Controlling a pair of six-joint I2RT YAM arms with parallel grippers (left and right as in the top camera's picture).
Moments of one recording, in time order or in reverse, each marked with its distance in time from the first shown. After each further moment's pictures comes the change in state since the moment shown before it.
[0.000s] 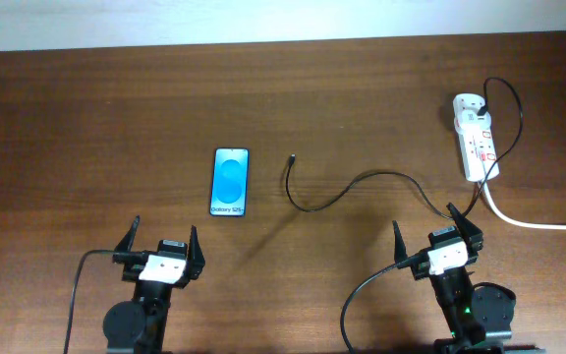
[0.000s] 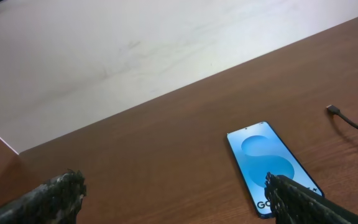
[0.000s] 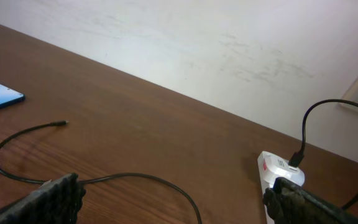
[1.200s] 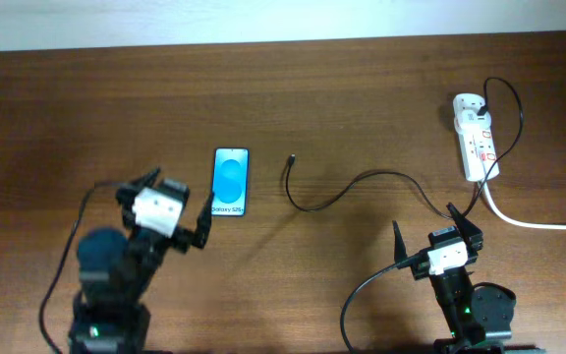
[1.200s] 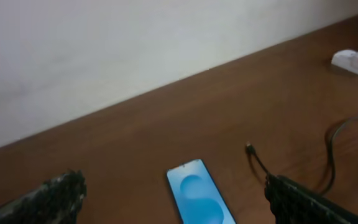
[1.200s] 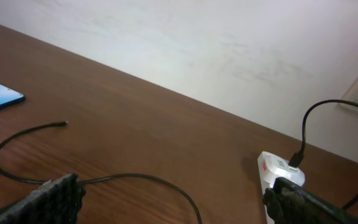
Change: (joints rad) left arm 0.000 0.671 0.535 -0.062 0.267 -0.114; right arm 0.001 -0.001 0.000 -0.001 0.000 0.000
